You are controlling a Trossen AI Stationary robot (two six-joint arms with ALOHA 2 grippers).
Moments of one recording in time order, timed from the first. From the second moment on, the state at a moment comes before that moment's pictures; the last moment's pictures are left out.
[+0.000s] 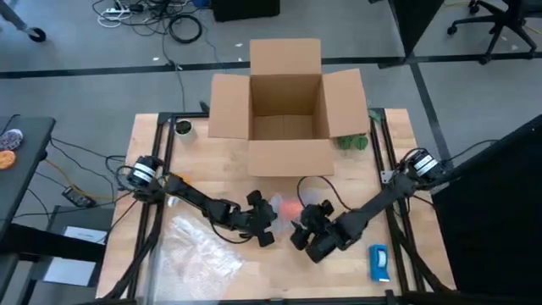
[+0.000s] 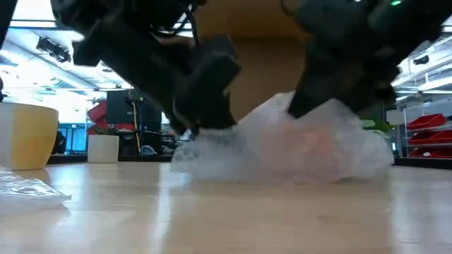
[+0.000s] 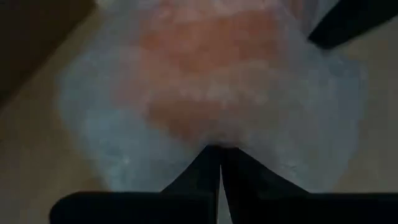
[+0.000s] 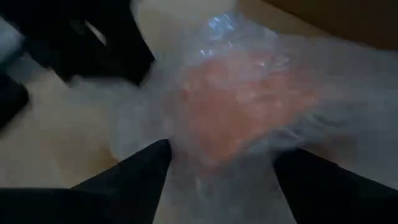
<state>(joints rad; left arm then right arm) -0.36 1.94 0.98 0.29 -0.47 -0.40 0.55 1.80 1.04 -0.29 0.77 1.14</state>
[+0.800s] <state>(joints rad) -0.43 1.68 1.01 -0.31 -0.45 -0.37 0.57 1.72 1.00 -0.13 0.61 0.79</state>
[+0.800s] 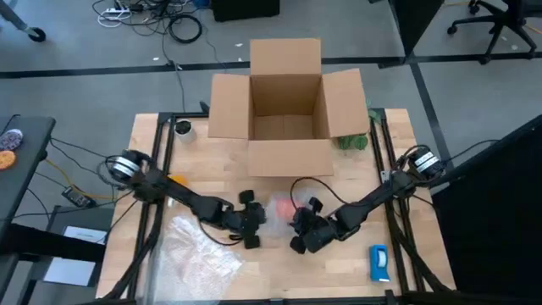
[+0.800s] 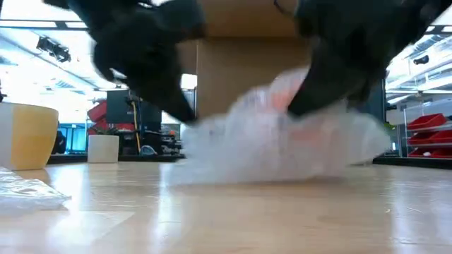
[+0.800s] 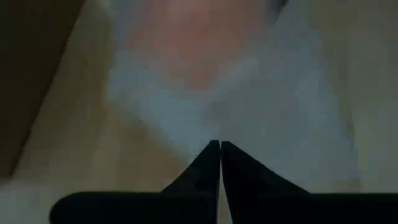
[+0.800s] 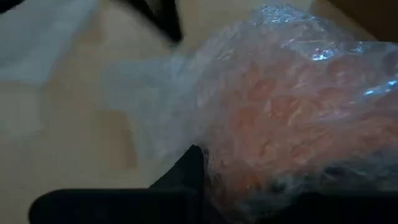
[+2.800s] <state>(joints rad) -0.34 2.10 1.01 0.38 -0.76 -0.14 -0.29 1.56 1.52 -0.53 0.38 -0.17</state>
